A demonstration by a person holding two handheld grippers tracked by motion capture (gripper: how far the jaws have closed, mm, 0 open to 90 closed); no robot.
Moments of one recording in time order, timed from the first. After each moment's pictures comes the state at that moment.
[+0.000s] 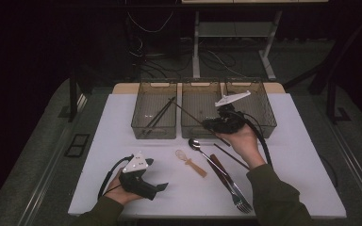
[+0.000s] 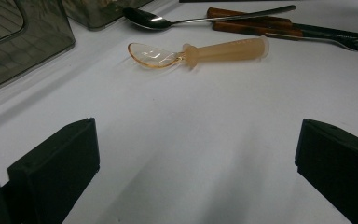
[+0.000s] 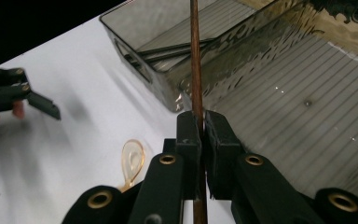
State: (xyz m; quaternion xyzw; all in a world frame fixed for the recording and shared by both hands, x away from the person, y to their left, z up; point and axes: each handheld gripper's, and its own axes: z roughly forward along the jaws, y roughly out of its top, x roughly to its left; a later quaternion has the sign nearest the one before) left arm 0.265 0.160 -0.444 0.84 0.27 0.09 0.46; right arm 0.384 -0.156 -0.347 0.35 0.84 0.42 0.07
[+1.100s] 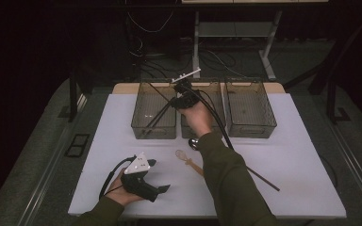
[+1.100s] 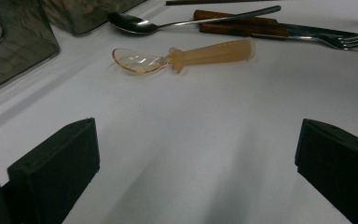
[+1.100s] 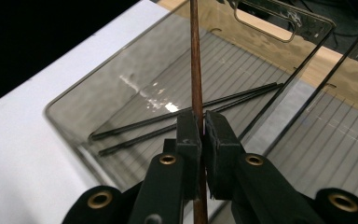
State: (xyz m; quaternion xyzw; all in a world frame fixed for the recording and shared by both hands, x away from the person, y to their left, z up) left arm 0.263 0.154 -0.444 0.84 0.25 0.09 0.46; right arm 0.466 -0.039 -0.337 0.41 0.83 0.37 0.10
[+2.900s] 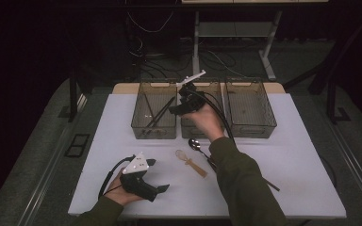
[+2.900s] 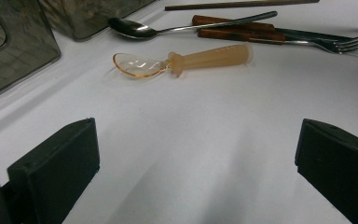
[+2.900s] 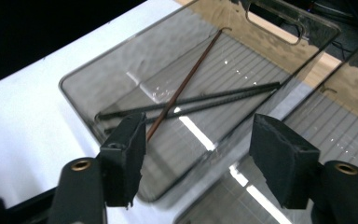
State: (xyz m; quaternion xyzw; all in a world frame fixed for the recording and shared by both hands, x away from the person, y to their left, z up) left arm 0.263 0.157 -0.442 0.84 0.25 0.09 0.47; right arm 0.449 -0.062 -0.336 0.35 0.85 0.38 0.10
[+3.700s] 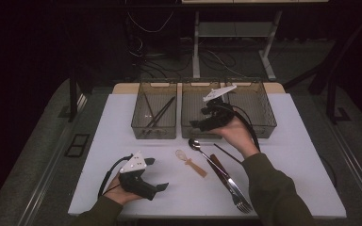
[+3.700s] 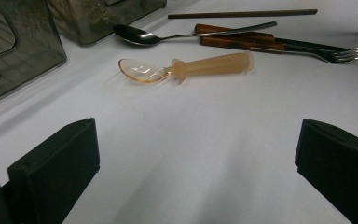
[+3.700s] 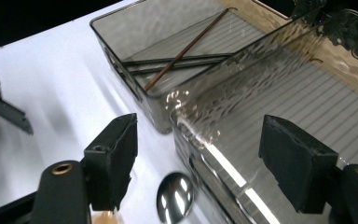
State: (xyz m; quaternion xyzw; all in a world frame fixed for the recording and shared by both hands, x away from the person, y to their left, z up) left arm 0.265 0.161 -0.442 0.83 0.25 0.08 0.48; right arm 0.402 -0.136 -0.343 0.31 0.85 0.41 0.10
